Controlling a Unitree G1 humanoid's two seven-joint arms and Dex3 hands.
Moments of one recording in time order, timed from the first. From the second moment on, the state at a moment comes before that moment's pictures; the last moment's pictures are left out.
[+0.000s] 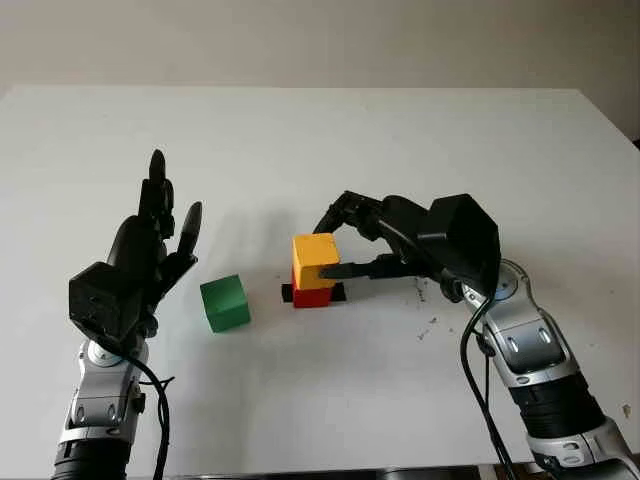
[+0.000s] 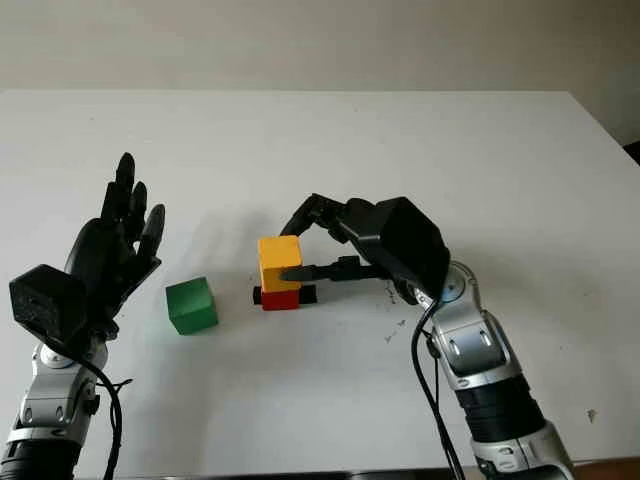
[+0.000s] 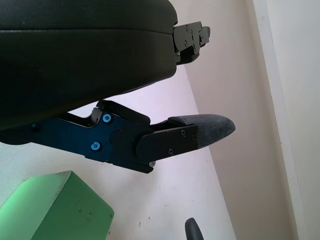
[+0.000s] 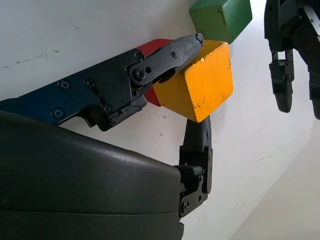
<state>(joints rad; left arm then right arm) -0.19 0.26 0.16 0.15 -0.02 -0.14 -0.11 -0.41 -0.35 0.19 -0.02 -0.10 0.34 0.48</state>
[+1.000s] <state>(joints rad) -0.18 0.26 0.16 0.14 -0.01 -0.13 -0.11 -0.34 -0.42 0.15 -0.06 -0.10 0.20 0.53</state>
